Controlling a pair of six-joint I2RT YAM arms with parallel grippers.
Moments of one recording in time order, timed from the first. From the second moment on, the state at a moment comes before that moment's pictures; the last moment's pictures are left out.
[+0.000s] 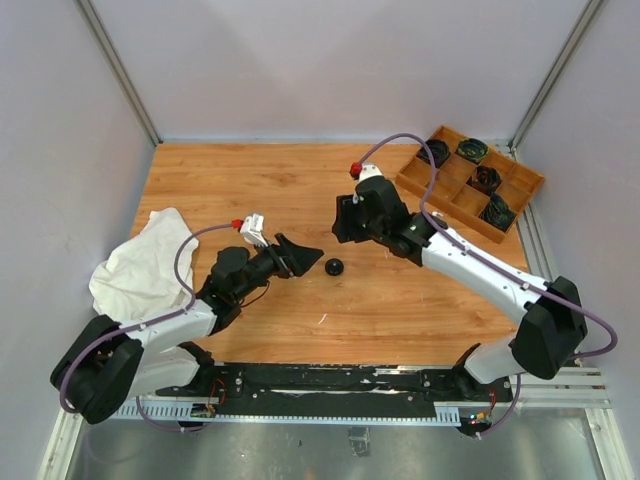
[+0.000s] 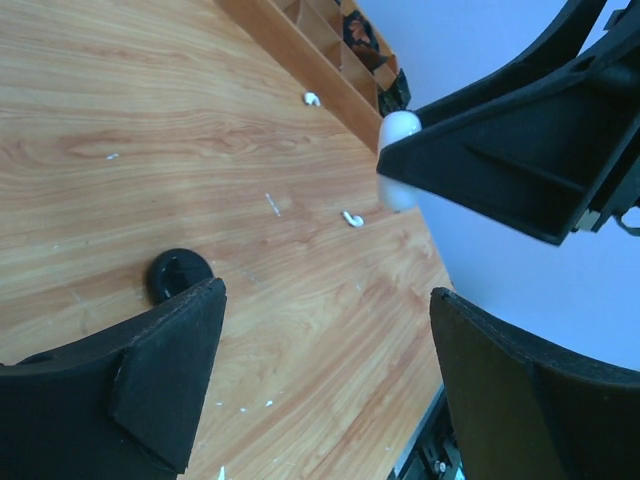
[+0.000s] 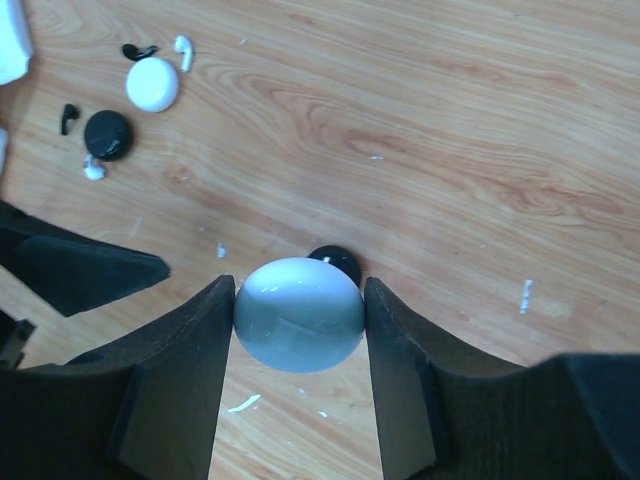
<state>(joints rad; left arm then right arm) -0.61 1.11 0.31 0.73 0.14 -0.83 0.74 1.45 1.20 -0.39 0.14 0.38</state>
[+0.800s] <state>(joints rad) -0.70 1.20 0.34 0.93 0.06 -0.79 0.85 1.37 1.11 -0.25 0.14 0.63</state>
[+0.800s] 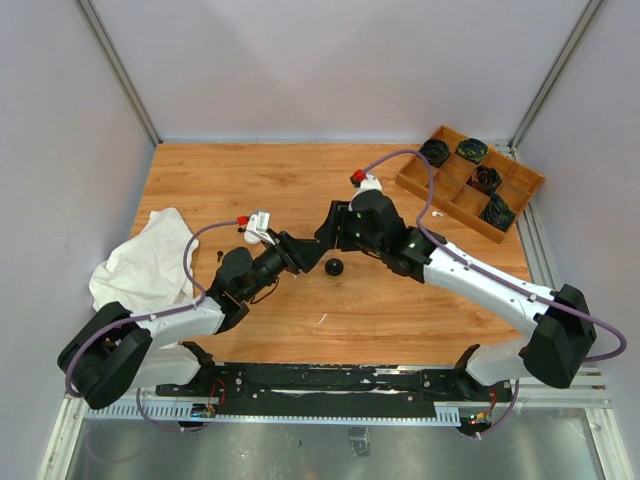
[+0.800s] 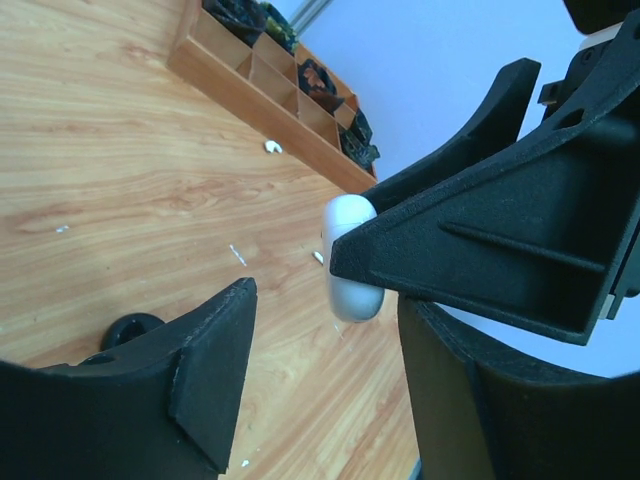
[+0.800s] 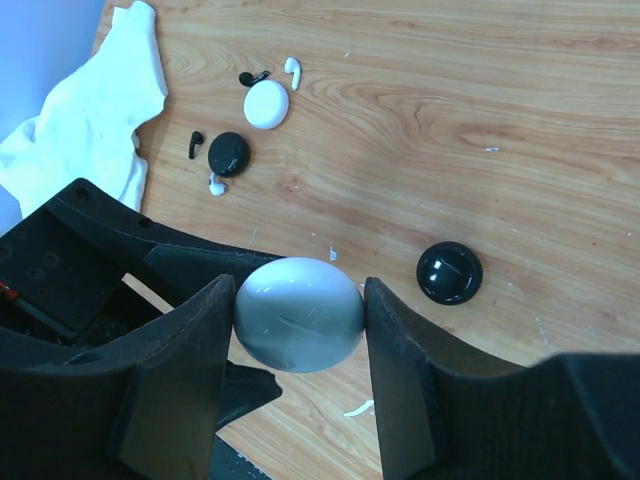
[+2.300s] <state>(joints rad) -0.65 1.28 0.26 1.25 0.16 -0.83 0.69 1.13 0.88 0.06 -0.20 0.34</state>
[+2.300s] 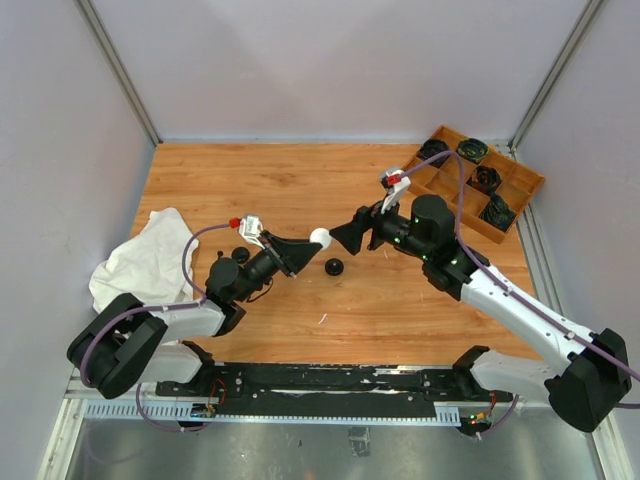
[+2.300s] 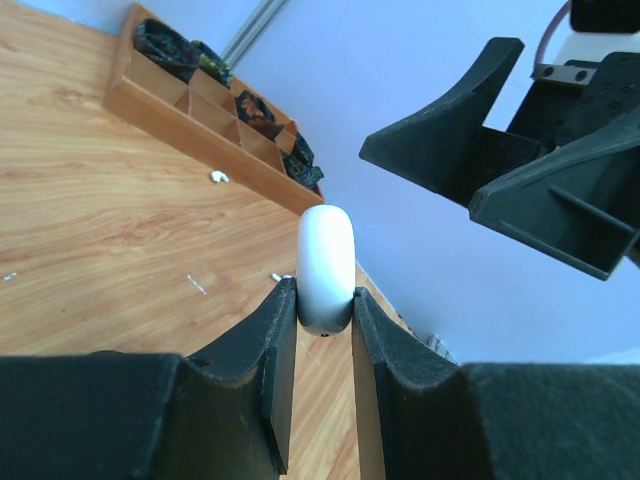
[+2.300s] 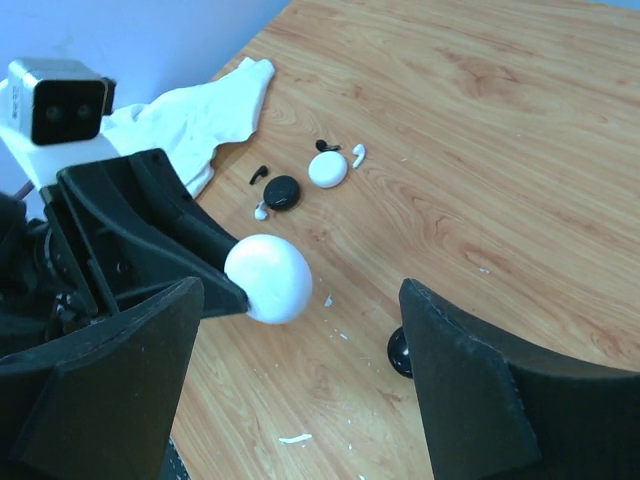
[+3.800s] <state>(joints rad) -0.61 1.21 0.25 1.43 0.47 -0.87 0.60 1.20 0.88 0.19 -0.89 0.20</state>
